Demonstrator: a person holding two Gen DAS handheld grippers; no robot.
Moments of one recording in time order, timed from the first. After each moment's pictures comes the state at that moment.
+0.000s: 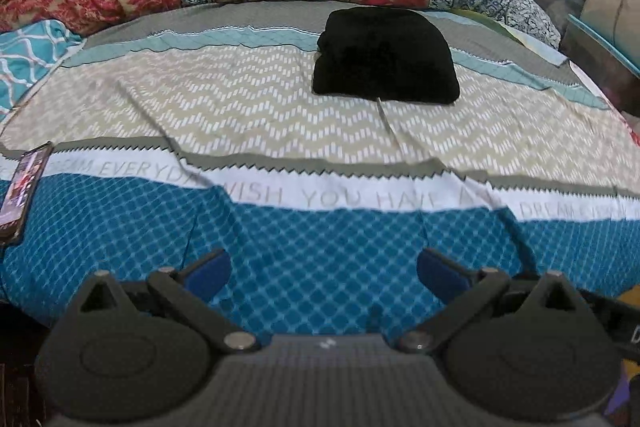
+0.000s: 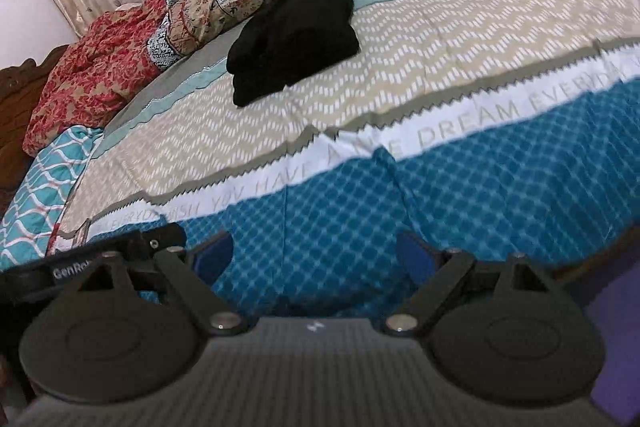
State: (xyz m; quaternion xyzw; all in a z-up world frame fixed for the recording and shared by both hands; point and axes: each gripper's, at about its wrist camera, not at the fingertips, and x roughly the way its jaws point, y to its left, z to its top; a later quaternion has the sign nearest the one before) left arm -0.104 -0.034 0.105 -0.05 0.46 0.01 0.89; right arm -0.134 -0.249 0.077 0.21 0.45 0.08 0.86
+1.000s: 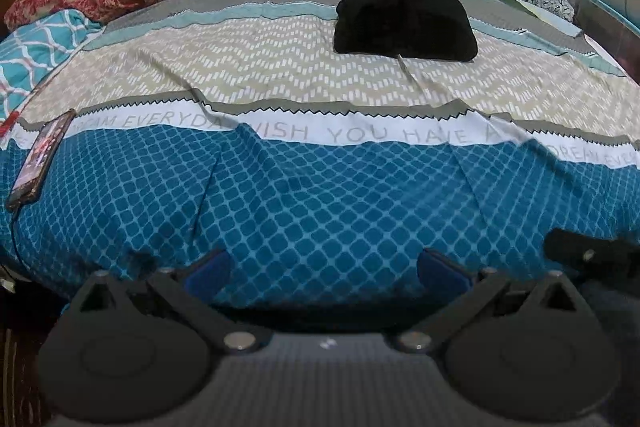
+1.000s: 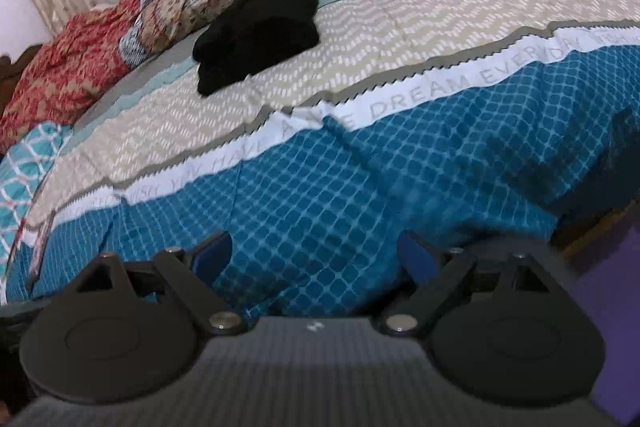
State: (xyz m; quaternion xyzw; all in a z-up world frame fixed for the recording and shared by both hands) left arm -0.142 -0.033 0.071 -0.02 0.47 0.04 0.88; right arm -0.158 -0.233 0.054 0.18 0.43 0.03 0.88
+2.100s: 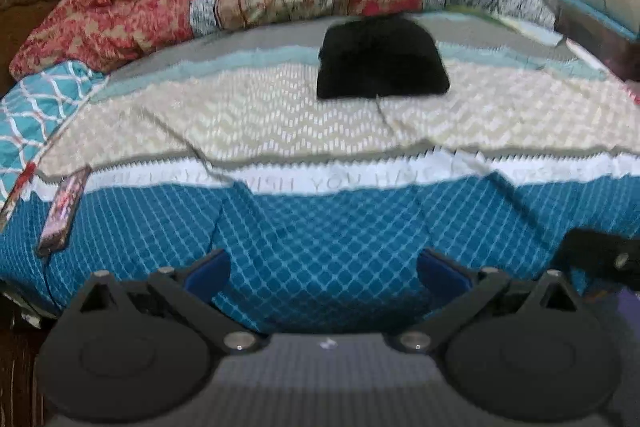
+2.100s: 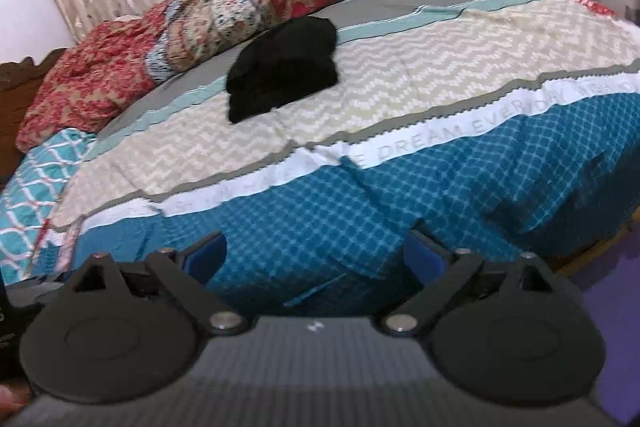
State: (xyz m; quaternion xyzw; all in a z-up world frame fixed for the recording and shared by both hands) left arm -0.153 -0.055 0.124 0.02 0.43 0.03 0.90; right arm -0.180 -0.240 0.113 0.18 0.41 0.05 0.89
